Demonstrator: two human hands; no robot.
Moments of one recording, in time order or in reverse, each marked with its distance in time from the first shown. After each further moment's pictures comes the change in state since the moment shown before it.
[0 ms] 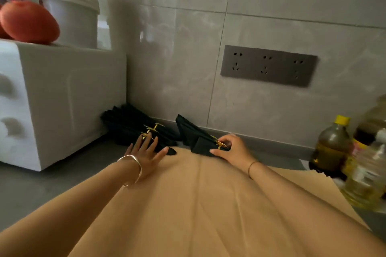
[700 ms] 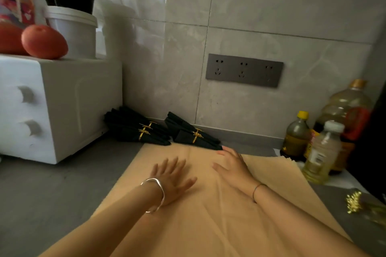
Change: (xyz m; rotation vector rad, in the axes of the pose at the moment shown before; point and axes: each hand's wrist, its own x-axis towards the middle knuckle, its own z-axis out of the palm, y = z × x) left_hand -0.100 0.085 0.008 -0.125 -0.099 0.184; right_hand -0.107 -0.012 -0.020 -0.142 0.007 0.069
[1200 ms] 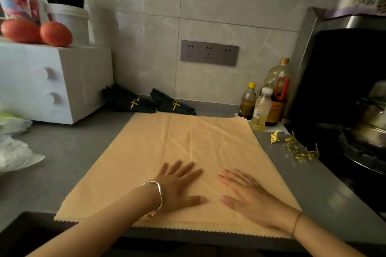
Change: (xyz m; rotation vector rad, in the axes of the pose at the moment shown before) left_hand -0.203 0.085 0.033 0.104 -0.152 0.374; right_hand -0.297 -0.016 -0.094 -0.320 -0.458 -0.094
